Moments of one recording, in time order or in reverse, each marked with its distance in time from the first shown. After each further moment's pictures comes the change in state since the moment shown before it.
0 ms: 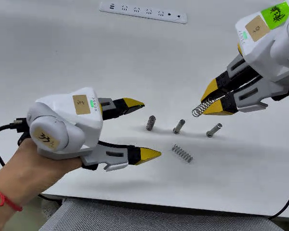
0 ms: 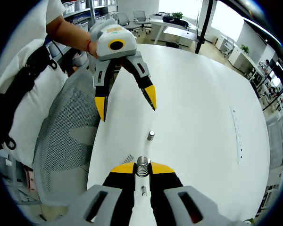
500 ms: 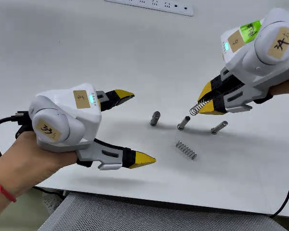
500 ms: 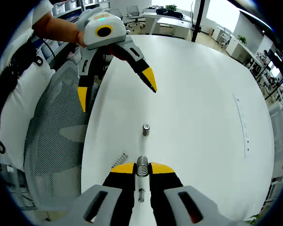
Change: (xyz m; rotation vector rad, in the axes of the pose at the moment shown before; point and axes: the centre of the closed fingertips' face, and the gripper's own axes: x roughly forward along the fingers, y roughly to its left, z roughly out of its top) left arm -0.002 0.007 -0.023 -0.040 0.052 -0.005; right arm 0.039 -0.012 -0.015 0.056 0.048 0.006
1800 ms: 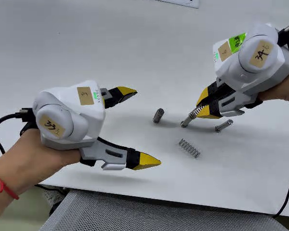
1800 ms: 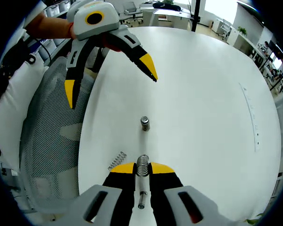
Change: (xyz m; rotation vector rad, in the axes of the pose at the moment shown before) left arm 0.002 0.001 -0.003 -0.057 -0.023 -0.017; right arm 0.027 0.001 -0.012 0.044 0.038 0.045
